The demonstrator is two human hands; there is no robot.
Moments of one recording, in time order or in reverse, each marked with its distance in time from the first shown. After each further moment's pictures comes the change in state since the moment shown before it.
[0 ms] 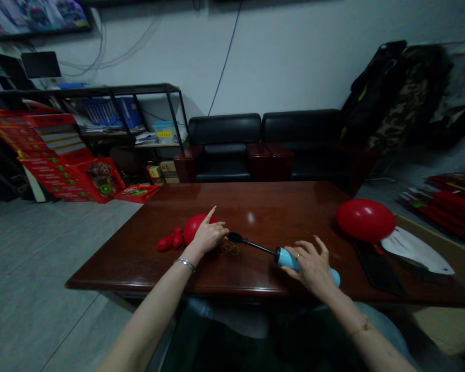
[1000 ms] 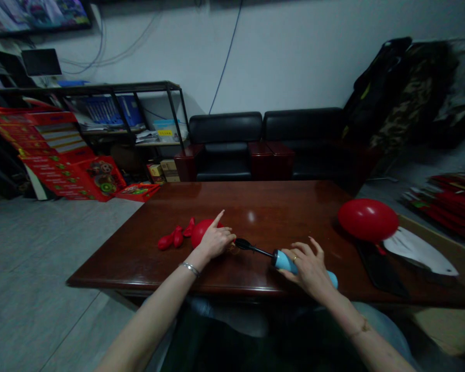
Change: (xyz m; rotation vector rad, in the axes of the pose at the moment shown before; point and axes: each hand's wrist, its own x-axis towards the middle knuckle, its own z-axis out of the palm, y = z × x) left_hand 0.004 0.022 0.003 -0.020 -0.027 0.053; right_hand 0.000 -0.008 0.004 0.098 -0.009 -0.018
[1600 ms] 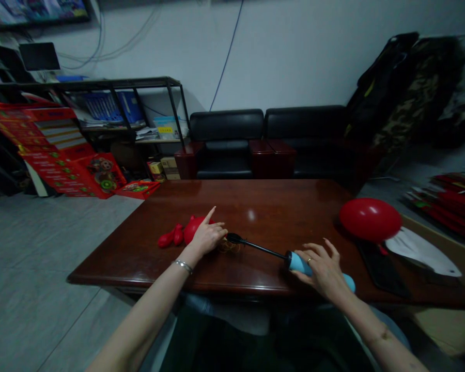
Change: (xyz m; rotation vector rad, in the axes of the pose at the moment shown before) left_hand -0.018 -0.019 -0.008 0.018 -0.024 -0.072; right_hand -0.016 0.025 -0.010 -0.017 0.025 0.010
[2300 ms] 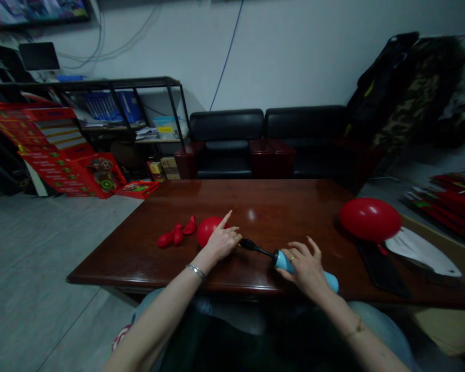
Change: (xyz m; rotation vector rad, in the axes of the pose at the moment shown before) left_hand 0.024 0.037 0.018 0.017 0.013 0.091; right_hand 0.015 -0.032 0.022 -0.033 0.010 -0.038
